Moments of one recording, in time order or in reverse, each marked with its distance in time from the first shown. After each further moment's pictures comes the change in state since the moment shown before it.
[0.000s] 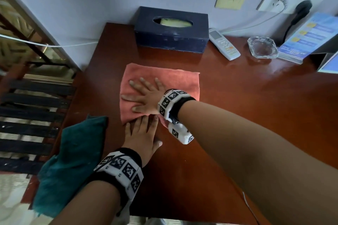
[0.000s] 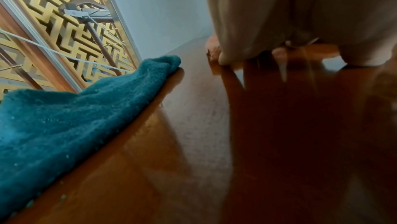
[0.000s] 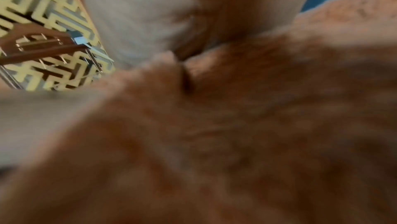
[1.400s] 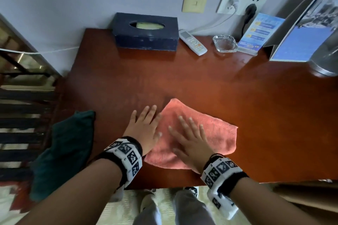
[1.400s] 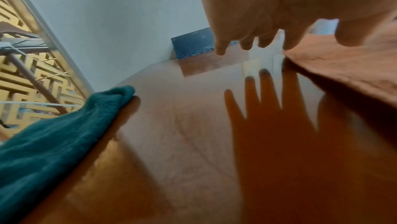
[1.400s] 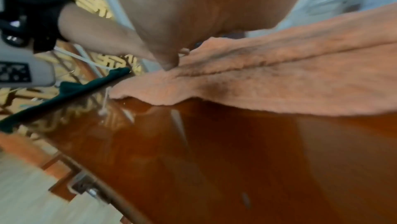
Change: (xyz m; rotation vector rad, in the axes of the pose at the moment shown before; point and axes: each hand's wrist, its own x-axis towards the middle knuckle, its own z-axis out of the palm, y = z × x) left_hand -0.022 0.035 -0.001 0.177 0.168 0.283; right_hand -0.232 -0.031 0.114 0.239 0.170 0.379
